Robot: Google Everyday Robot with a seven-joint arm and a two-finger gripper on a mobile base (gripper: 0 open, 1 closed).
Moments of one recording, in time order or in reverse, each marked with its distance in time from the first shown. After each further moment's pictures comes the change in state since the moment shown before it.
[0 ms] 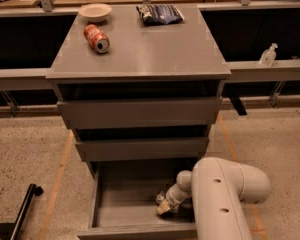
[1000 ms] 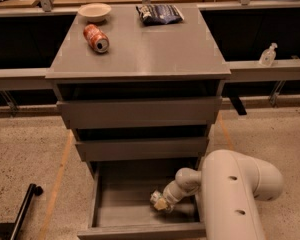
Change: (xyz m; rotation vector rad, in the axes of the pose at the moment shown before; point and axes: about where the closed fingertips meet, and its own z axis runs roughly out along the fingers) arm -0.030 0.027 -0.039 0.005 -0.063 -0.069
